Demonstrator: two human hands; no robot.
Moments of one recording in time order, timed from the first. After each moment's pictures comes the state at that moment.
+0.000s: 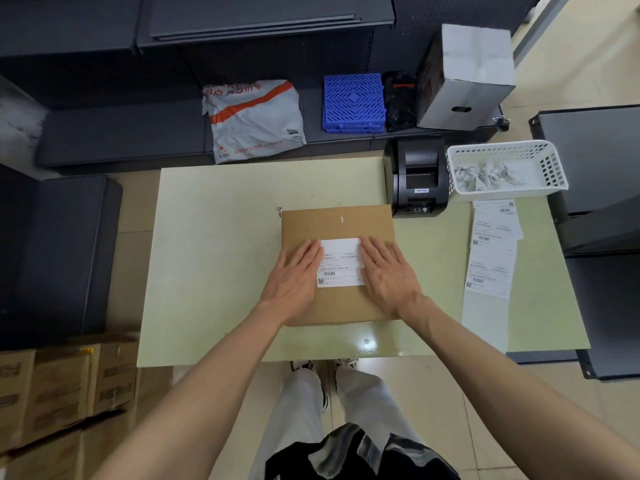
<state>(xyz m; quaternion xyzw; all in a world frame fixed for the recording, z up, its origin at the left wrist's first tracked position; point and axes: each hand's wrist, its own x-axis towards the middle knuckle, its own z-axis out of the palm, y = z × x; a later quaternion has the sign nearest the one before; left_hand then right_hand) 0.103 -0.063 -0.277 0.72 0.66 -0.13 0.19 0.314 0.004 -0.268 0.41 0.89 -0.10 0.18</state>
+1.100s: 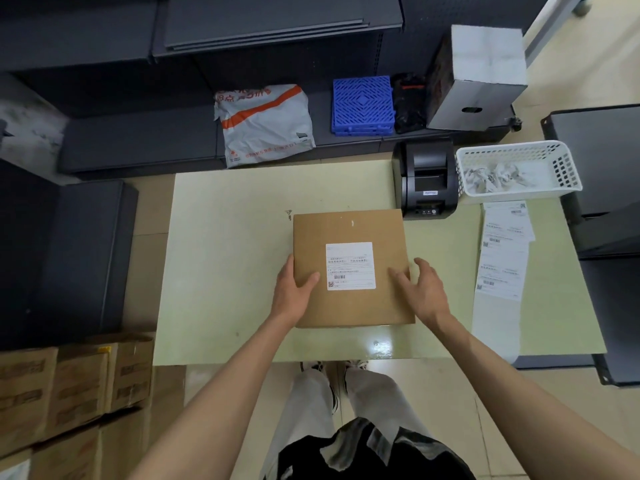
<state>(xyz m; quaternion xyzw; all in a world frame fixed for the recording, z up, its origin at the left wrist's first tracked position) 0.096 -0.087 -0.298 0.31 0.79 0.24 0.47 0.351 -0.005 -0.287 0.71 0.55 -0.44 -0.06</state>
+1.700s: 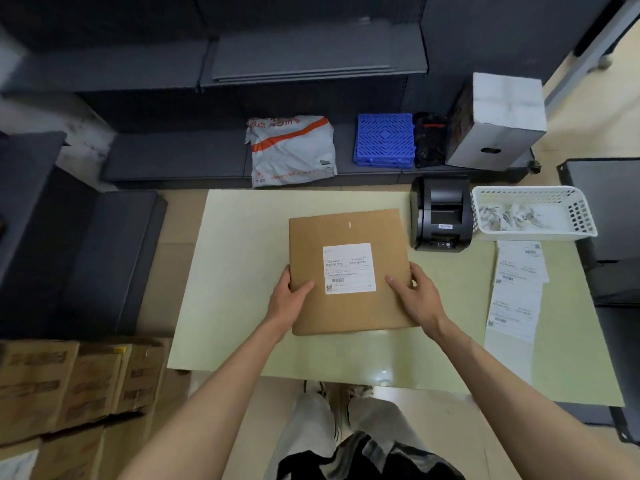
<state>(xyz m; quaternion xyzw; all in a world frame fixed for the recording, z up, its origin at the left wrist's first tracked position) 0.071 -0.087 -0.253 0.23 0.76 0.36 0.49 0.317 0.015 -0.253 0.62 0.53 -0.55 -0.18</state>
